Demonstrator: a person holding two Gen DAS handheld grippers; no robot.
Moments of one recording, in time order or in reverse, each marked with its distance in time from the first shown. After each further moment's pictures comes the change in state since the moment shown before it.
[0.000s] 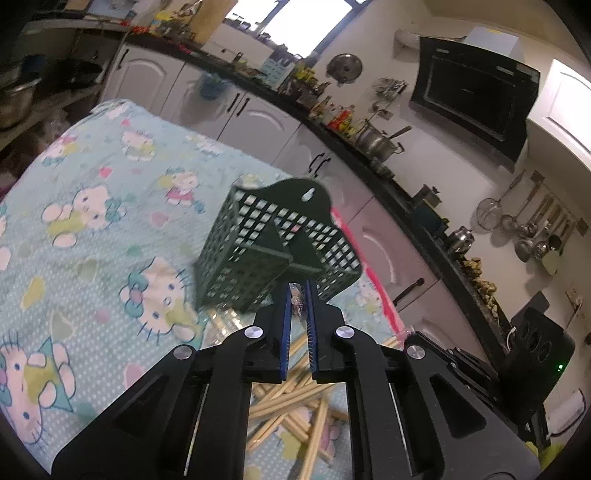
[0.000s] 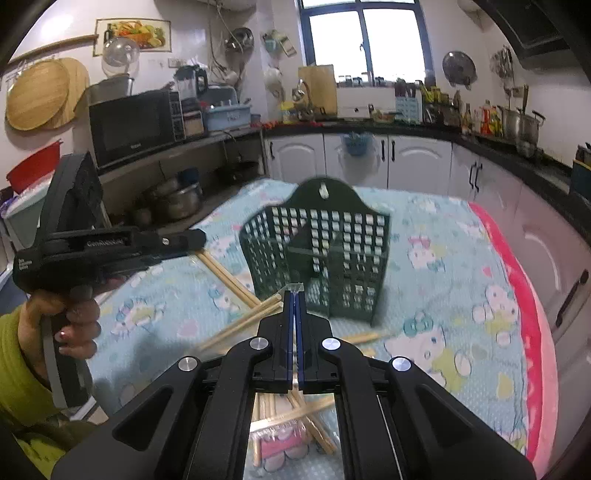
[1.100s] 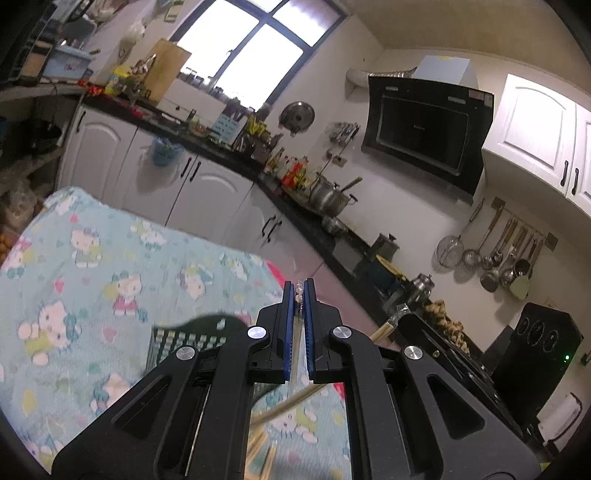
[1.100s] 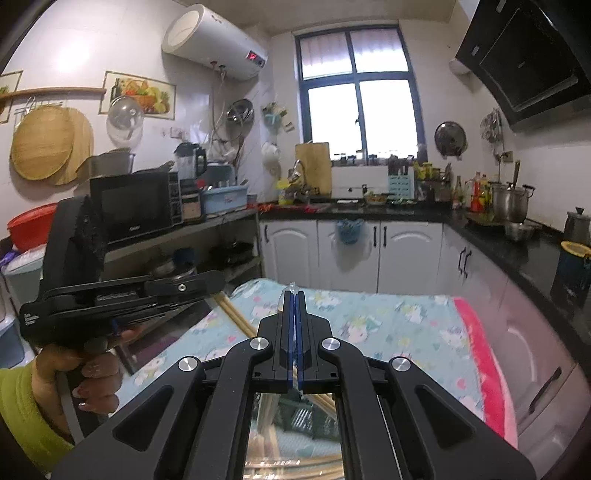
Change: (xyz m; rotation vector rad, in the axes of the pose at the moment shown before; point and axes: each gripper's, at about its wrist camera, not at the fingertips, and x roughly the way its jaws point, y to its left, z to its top) left arm -0.023 -0.079 0.101 0.094 -0.194 -0.124; right arm -0.045 -0.008 0.124 -0.024 -0.284 -0.045
